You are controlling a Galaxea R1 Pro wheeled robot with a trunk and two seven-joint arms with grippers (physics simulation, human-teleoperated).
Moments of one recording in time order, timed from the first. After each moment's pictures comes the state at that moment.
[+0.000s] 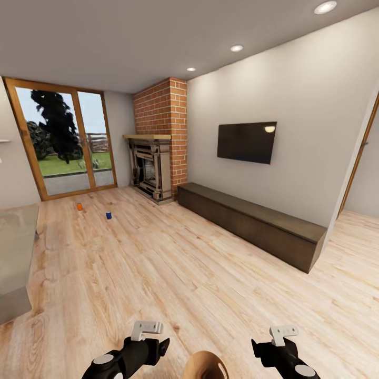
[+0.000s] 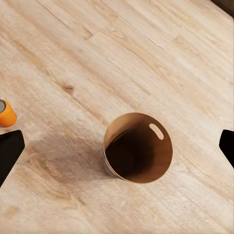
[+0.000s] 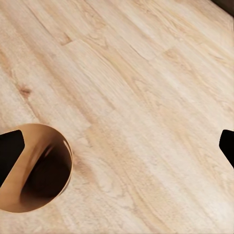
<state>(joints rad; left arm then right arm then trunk) 0.00 -0.03 -0.22 -1.51 0.21 0.69 0.01 0.00 -0.03 -0.01 -1.33 0.07 0.48 0.01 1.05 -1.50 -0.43</state>
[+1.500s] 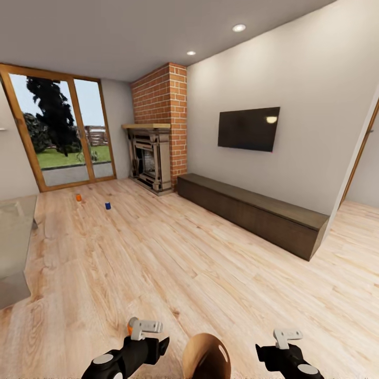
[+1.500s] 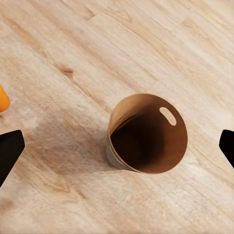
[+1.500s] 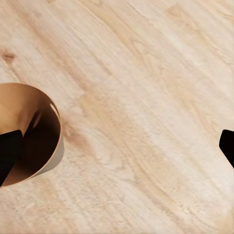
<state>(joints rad) 0.00 -0.03 -0.22 -1.51 0.21 0.69 0.01 0.00 -0.03 -0.03 -1.34 0.06 0.56 0.01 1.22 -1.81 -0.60</state>
